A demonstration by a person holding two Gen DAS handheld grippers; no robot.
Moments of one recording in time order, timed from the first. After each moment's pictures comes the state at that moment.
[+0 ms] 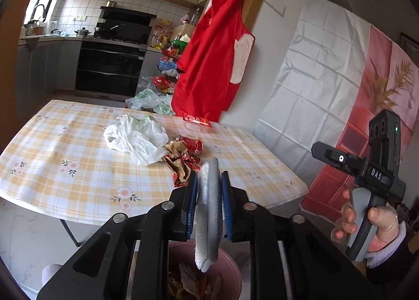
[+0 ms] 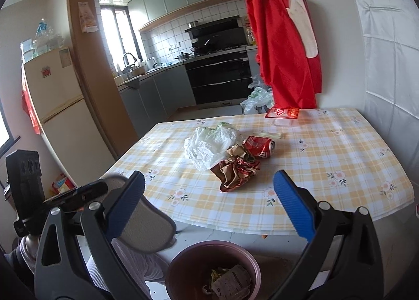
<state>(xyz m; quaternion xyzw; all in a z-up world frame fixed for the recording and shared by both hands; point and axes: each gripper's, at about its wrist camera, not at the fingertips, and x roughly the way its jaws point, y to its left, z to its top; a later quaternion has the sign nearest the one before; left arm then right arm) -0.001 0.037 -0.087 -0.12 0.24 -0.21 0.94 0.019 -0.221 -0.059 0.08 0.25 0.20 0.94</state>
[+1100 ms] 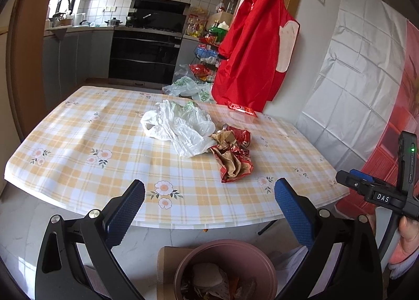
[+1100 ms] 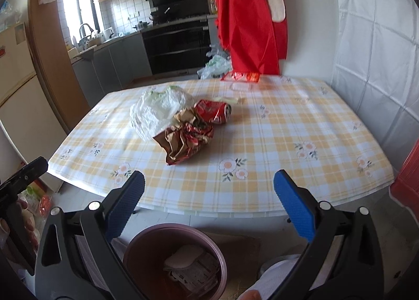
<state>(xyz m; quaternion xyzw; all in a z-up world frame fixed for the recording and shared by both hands) 0.055 0.064 -0.127 -0.11 0.29 -0.11 0.95 0.079 -0.227 -0.133 0.04 0.34 0.09 0.93</state>
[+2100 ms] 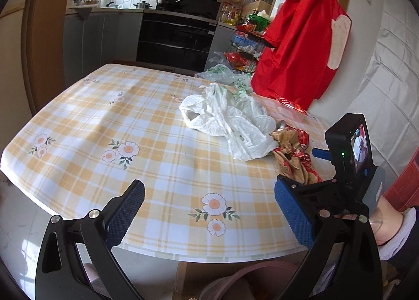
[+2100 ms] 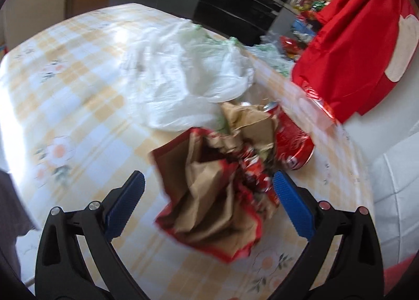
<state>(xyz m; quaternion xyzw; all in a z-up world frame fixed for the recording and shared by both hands) 0.148 0.119 -0.196 -0.13 0.32 -0.03 0.94 0.277 -0.055 -0.261 -0.26 0.38 0.13 0.88</state>
